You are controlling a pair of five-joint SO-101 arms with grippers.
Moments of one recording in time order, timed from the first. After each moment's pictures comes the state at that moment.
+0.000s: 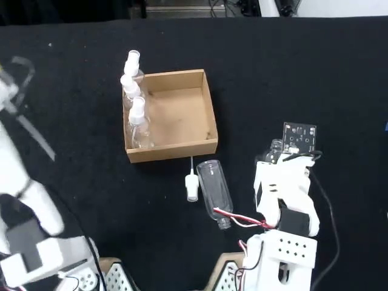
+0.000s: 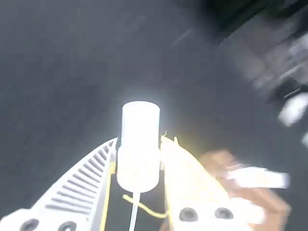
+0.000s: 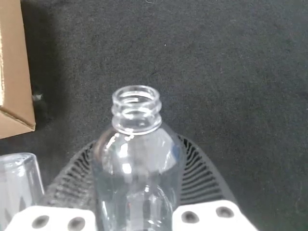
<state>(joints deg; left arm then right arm) -30.9 -10.2 -35.5 94.5 20.6 14.5 -77.5 82.2 47.3 5.0</state>
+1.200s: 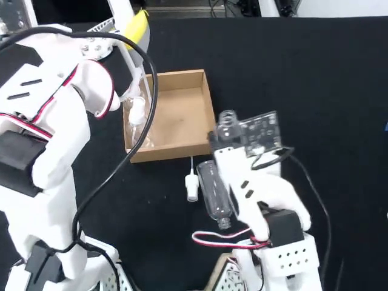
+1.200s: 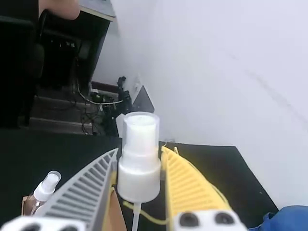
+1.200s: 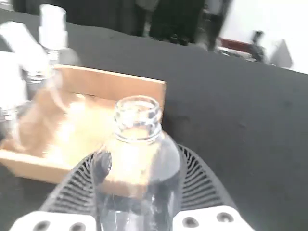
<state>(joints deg) 13.6 -20.9 -42.7 79.6 20.6 -13.5 -77.6 64.9 48.5 5.1</state>
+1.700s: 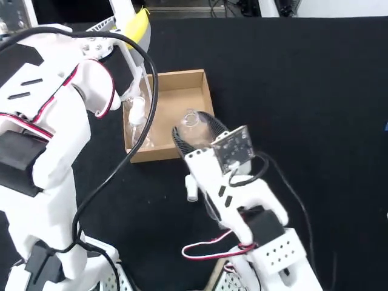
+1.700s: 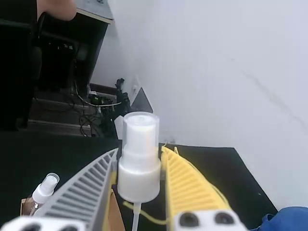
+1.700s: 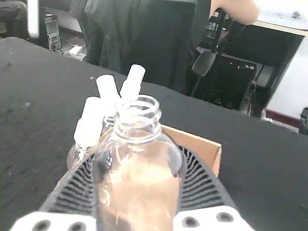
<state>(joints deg) 13.8 -20.9 -42.7 79.0 20.6 -26.2 -77.6 75.9 23.0 5.0</state>
